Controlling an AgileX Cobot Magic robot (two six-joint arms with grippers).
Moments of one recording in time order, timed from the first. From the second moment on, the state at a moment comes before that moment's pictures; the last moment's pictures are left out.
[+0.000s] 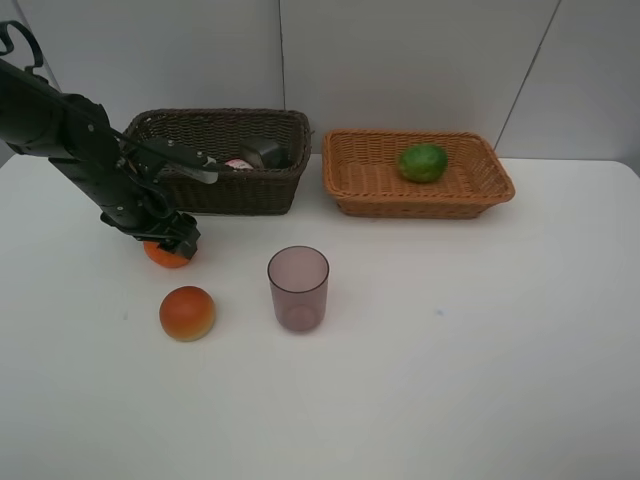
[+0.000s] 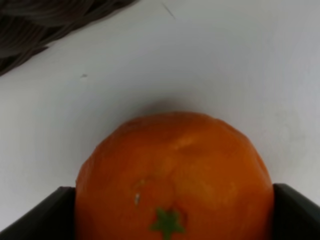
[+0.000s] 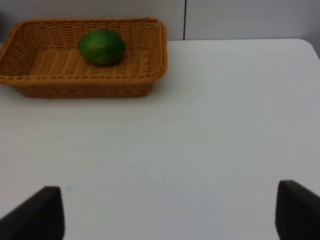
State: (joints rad) left arm -0.22 1.98 -1.02 -0.03 0.30 0.26; right arm 0.03 0.00 -0.52 -0.09 1.06 0.06
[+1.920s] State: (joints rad) left arm -0.31 1.80 -1.02 -0.02 0.49 0.26; right arm 0.03 0.00 -0.52 -0.09 1.06 0.06
